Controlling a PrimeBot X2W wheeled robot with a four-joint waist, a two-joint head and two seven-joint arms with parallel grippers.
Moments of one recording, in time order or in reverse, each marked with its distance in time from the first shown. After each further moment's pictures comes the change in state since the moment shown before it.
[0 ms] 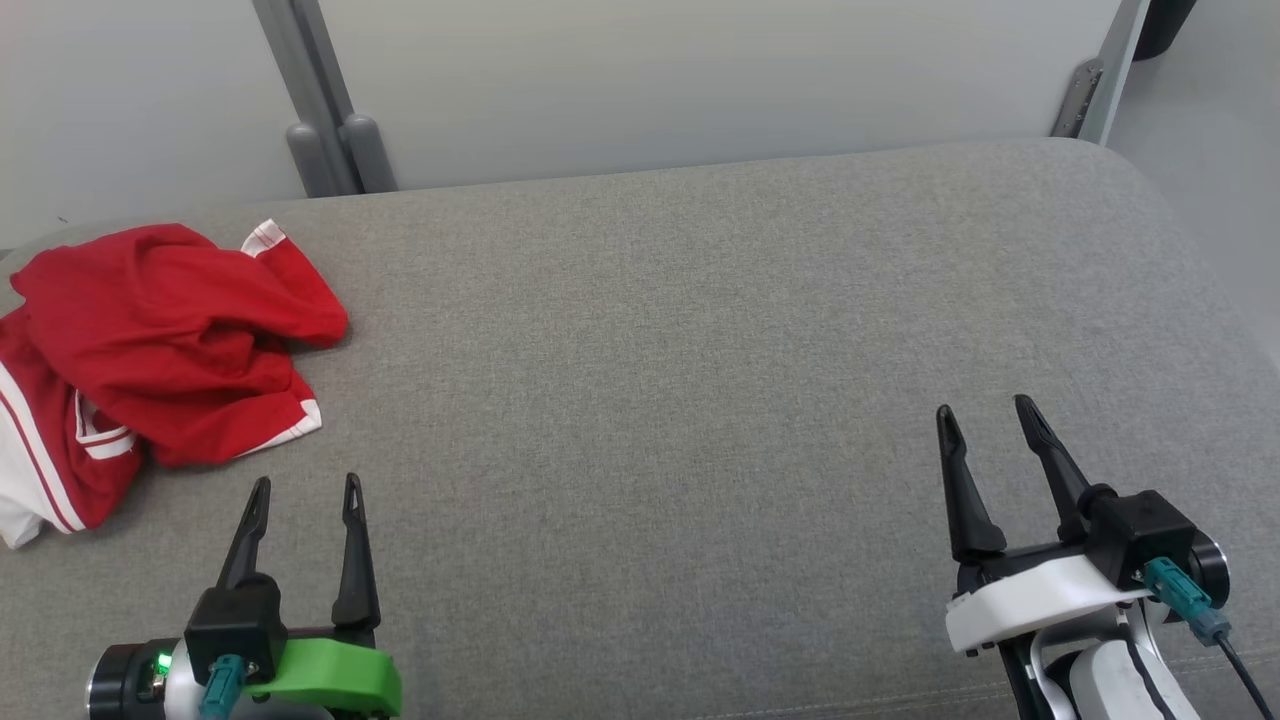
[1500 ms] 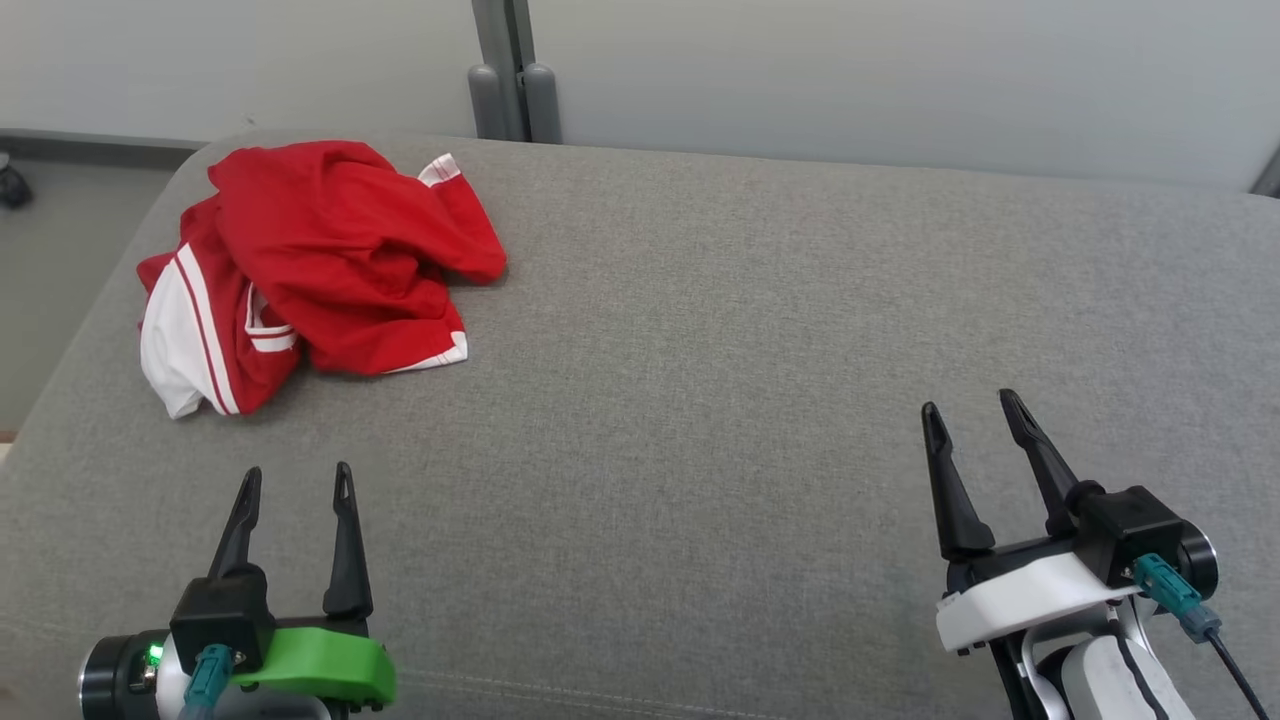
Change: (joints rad) left arm -0.017 -0.002 0.014 0.008 -0.018 -0.012 0.000; right arm -0.005 0.001 0.011 -0.005 -0.005 0.019 0.000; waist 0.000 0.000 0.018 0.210
